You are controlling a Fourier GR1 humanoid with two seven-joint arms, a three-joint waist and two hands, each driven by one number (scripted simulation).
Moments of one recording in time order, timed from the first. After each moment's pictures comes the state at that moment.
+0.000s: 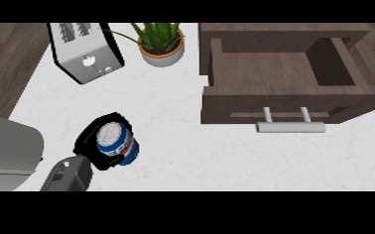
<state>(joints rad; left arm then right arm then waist) -0.29 0.14 0.20 -0.75 0.14 -0.69 -0.31 0.44 -0.01 -0.75 -2.22 -0.54 0.57 0.22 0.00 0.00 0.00</state>
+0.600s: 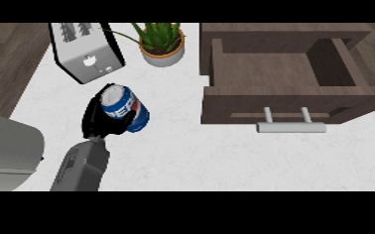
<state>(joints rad) -0.33 0.01 0.23 -0.99 0.29 -0.19 -0.25 0.43 -0.01 -0.76 -2.26 -0.57 0.53 0.26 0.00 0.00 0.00</state>
